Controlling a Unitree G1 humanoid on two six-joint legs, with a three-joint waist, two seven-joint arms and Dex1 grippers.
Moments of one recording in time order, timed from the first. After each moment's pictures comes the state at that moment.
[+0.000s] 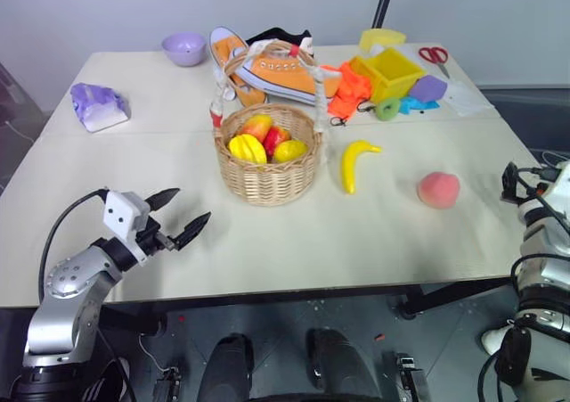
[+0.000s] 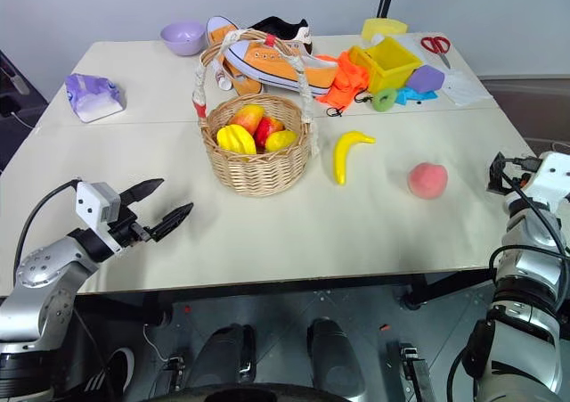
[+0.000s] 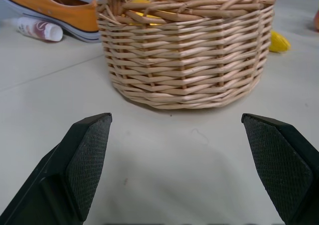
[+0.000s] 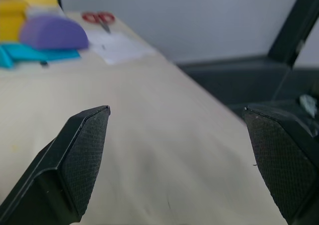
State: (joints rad) left arm 0.05 0.56 0.26 -0.24 -0.45 0.21 -0.75; right arm -0.45 -0.63 -0.53 0.76 0.27 -0.12 0.20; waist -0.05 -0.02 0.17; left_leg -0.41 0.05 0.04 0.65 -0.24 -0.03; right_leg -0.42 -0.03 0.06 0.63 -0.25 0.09
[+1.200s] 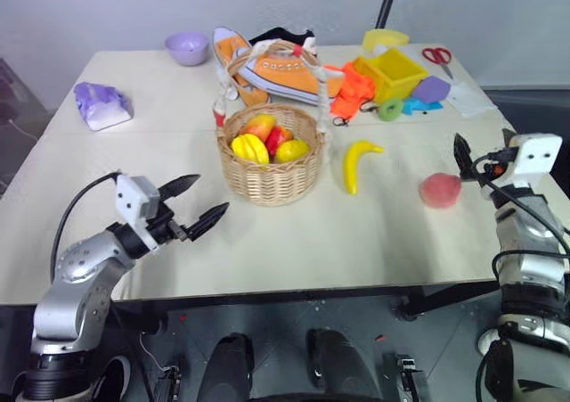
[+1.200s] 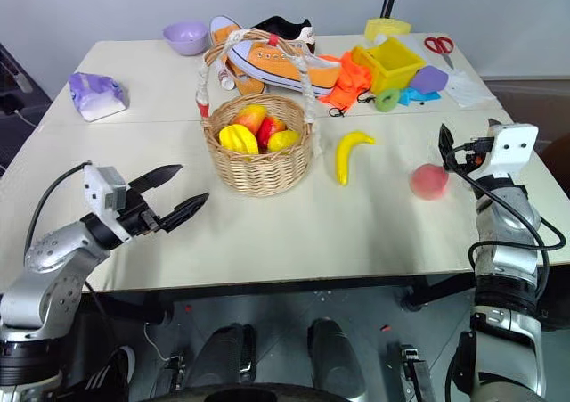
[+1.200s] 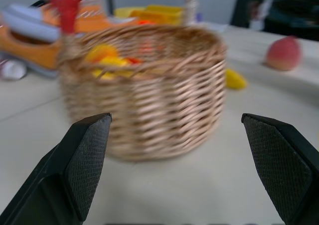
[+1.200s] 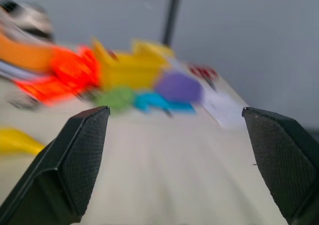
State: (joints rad) left arm -0.07 0.58 0.20 -0.33 -0.56 0.30 -0.81; right arm -0.31 -0.55 -0.38 0.17 0.33 0.01 0.35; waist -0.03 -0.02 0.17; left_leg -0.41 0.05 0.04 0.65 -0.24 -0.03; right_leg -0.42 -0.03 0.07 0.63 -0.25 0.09
